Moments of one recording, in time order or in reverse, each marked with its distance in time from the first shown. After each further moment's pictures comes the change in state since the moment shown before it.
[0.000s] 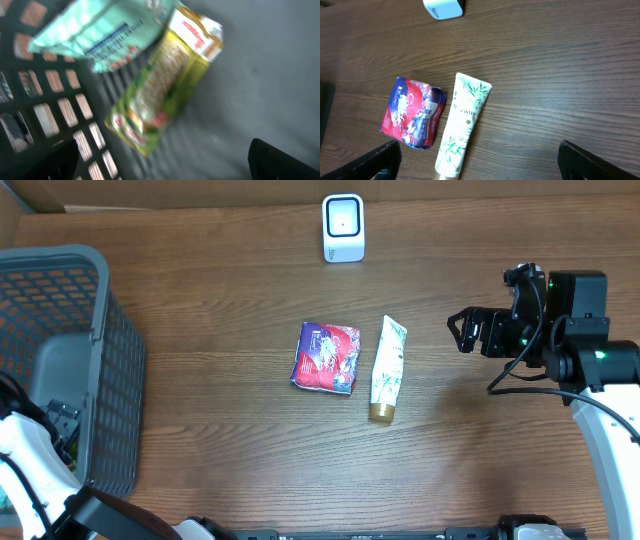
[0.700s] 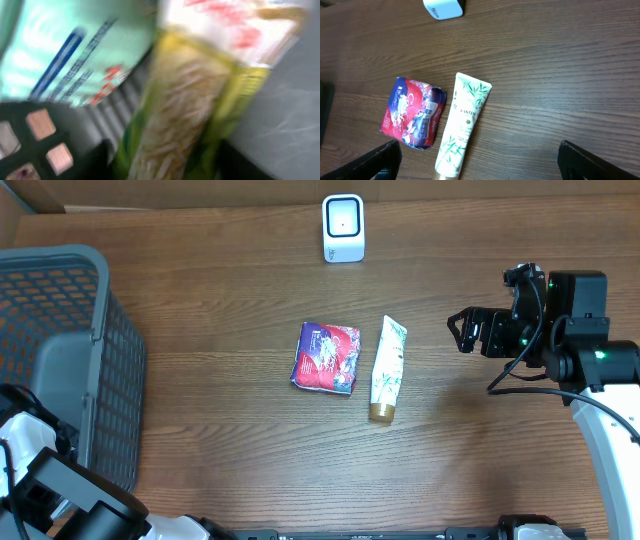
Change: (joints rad) left arm 0.031 0.195 -0.098 0.218 -0.076 0.178; right arm 0.000 0.000 0.000 0.000 0.000 0.000
